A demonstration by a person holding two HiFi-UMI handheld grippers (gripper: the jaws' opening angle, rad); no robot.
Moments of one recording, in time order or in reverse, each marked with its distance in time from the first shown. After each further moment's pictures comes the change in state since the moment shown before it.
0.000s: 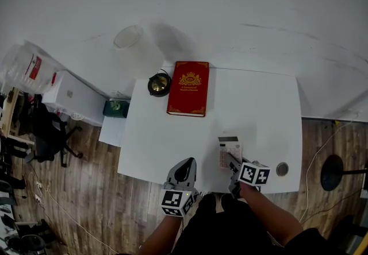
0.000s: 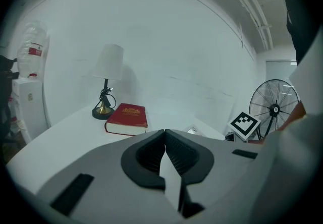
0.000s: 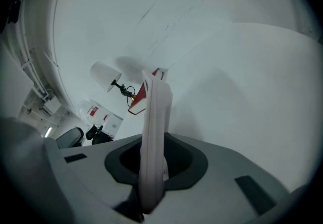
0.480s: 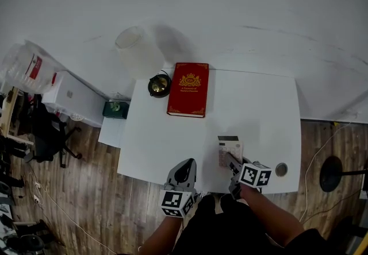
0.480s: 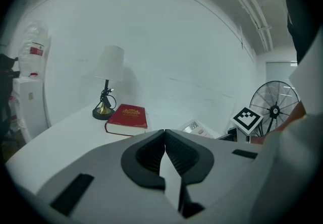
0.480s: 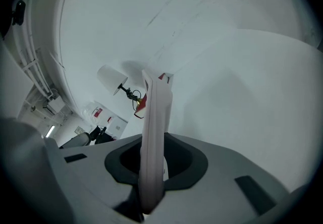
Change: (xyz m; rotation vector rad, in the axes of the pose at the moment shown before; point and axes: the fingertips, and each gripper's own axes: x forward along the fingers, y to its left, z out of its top) left arm -0.004 -0.002 0.002 -0.009 -0.013 0.002; right arm -0.011 0.019 0.013 -0.034 -0.032 0.031
